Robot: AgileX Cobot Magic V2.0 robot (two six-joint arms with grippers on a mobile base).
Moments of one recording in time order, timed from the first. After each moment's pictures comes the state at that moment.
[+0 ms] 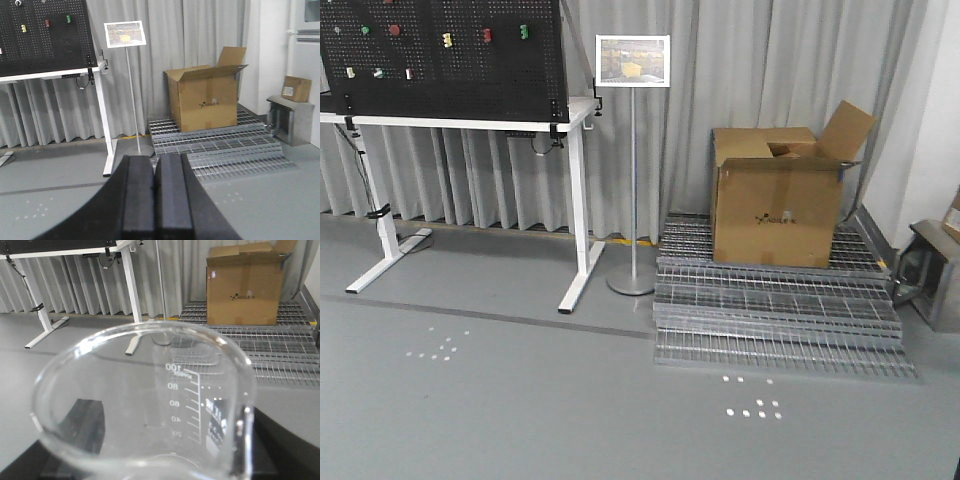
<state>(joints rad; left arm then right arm) -0.26 -0.01 0.03 -0.03 0.01 0.09 0.23 0.51 -0.39 -0.43 0.22 0.49</state>
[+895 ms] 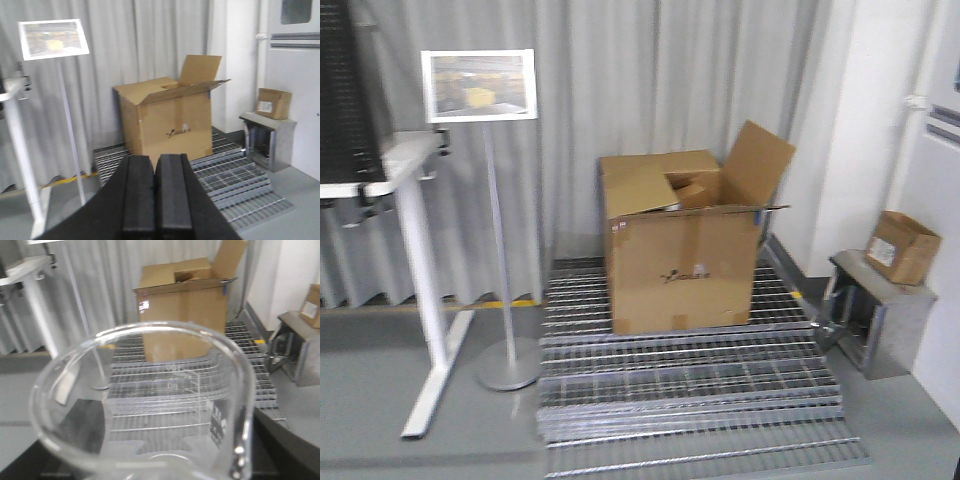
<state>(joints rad) -0.26 -0.01 0.03 -0.03 0.01 0.09 0.23 0.51 -0.39 -0.43 0.22 0.49</state>
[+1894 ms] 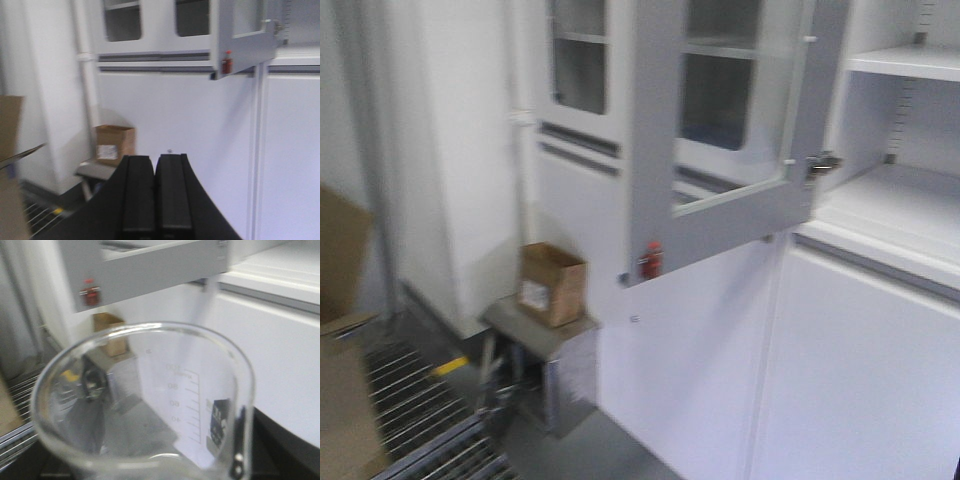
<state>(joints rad) -0.26 -0.01 0.03 -0.03 0.01 0.09 0.23 0.51 -0.39 -0.43 0.22 0.49</state>
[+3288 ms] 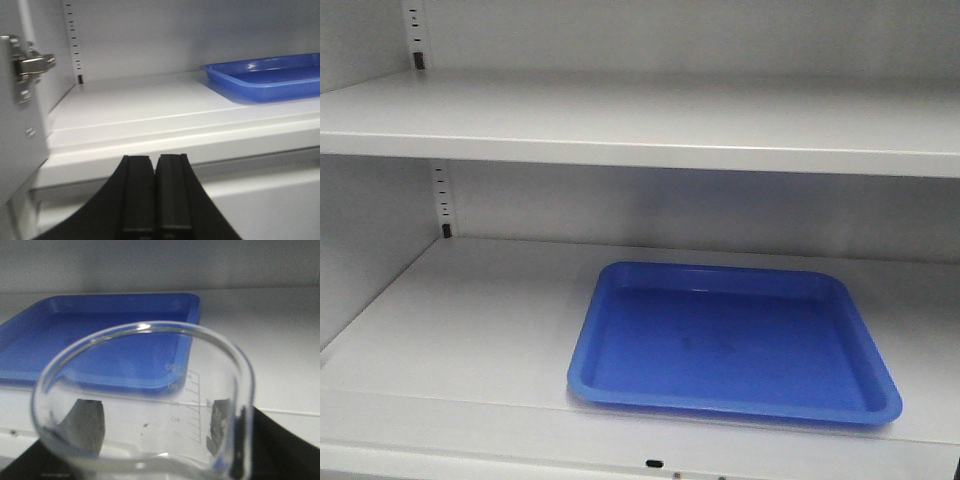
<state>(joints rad) -0.26 -0.01 0.03 -0.03 0.01 0.09 0.23 0.51 -0.39 -0.43 0.22 0.49</state>
